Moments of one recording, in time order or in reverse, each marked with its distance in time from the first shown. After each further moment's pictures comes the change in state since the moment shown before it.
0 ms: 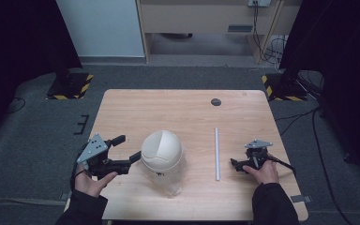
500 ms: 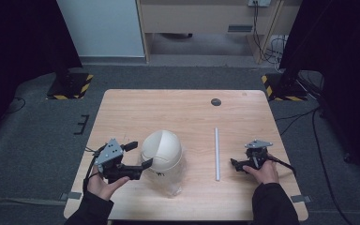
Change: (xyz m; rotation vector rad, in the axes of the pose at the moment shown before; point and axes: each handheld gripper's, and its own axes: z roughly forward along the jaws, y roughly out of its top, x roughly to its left) left arm -0.016 -0.014 0.026 0.080 -0.057 0.022; right arm 0.000 0.000 0.000 0.000 -0.001 0.000
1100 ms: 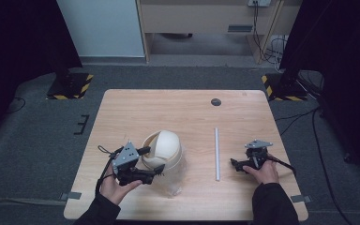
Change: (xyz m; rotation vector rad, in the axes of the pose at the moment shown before) left arm -0.016 -0.006 0.029 0.067 -0.051 0.028; right arm 0.000 0.000 0.000 0.000 0.001 0.001
